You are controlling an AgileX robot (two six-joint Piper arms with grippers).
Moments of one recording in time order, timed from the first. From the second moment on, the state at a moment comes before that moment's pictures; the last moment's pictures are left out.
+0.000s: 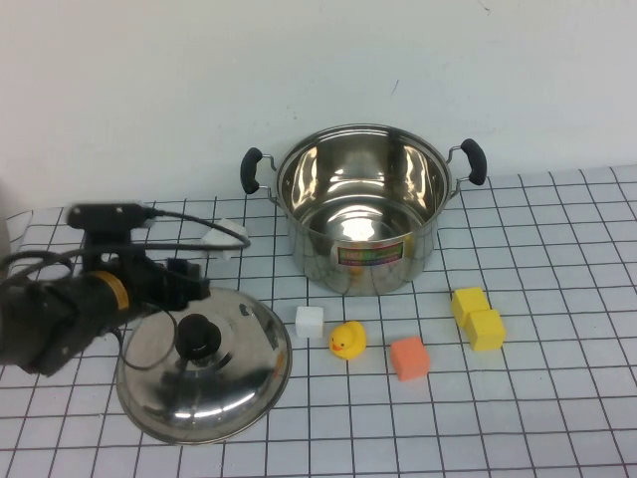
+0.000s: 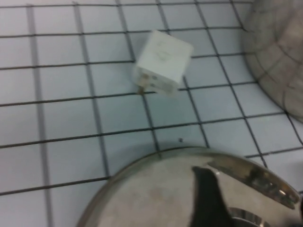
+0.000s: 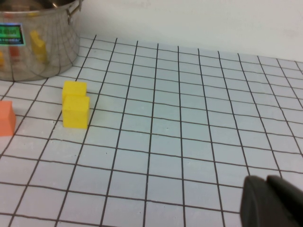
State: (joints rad) right arm 0.01 -0.01 0.02 -0.01 0.42 -0.15; left arm -0.11 1.86 -0.85 0.51 -0.38 -0.61
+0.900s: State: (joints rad) right arm 0.01 -0.01 0.02 -0.01 0.42 -0.15; left arm -0.11 0.56 -0.59 0.52 0.12 -0.62
